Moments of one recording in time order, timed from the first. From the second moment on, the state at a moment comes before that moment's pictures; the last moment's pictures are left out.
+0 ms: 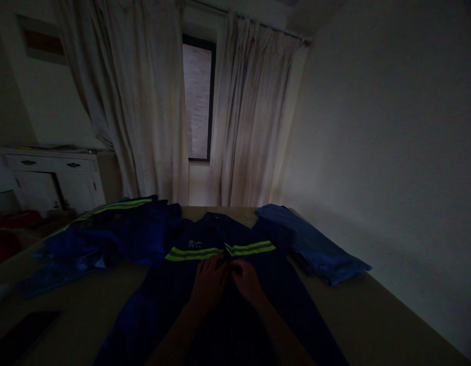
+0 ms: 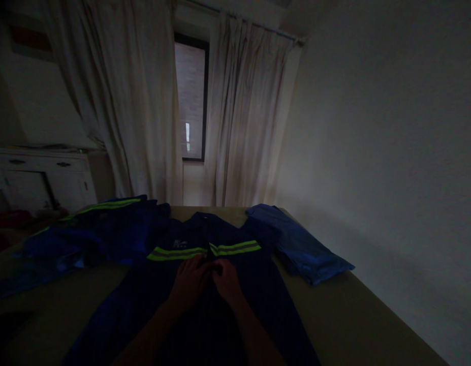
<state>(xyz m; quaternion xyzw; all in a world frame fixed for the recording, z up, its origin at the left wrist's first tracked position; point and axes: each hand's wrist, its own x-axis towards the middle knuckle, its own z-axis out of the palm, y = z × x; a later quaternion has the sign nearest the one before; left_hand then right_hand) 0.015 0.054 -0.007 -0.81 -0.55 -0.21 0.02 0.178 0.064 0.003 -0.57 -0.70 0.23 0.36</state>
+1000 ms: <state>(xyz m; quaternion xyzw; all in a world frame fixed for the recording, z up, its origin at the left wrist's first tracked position) -0.017 0.018 -0.015 -0.85 -0.45 -0.23 -0.16 0.186 0.008 0.029 -0.61 -0.76 0.18 0.14</state>
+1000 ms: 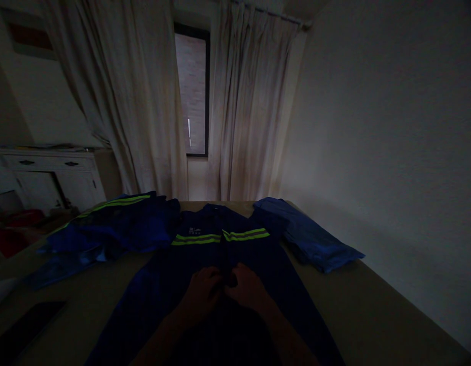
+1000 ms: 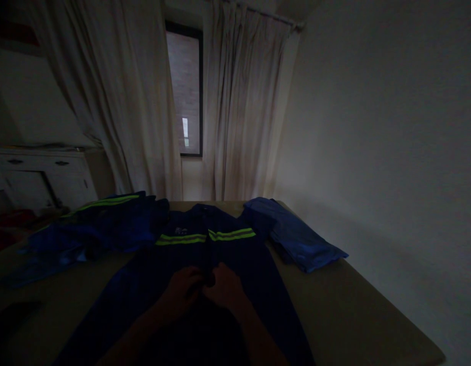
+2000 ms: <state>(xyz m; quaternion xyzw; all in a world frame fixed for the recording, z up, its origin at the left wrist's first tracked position) 0.001 0.009 -0.006 -0.86 -0.47 -0.14 -0.12 0.192 0.014 0.025 -0.53 -0.77 0.23 0.25</state>
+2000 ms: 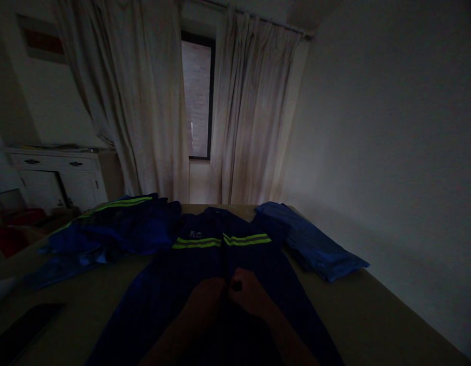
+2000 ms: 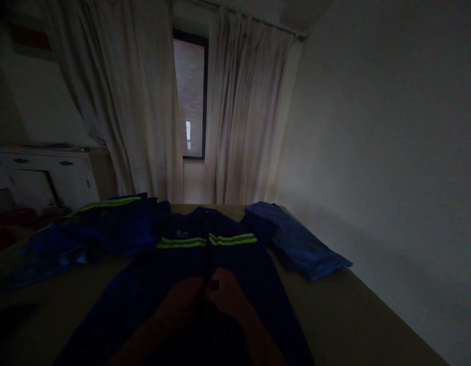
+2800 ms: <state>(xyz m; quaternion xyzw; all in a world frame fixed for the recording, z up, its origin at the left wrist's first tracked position) -0.001 0.009 -0.003 -0.83 -0.50 -0.20 -0.16 0.186 0.006 0.031 -0.54 -0.79 0.20 0.19</state>
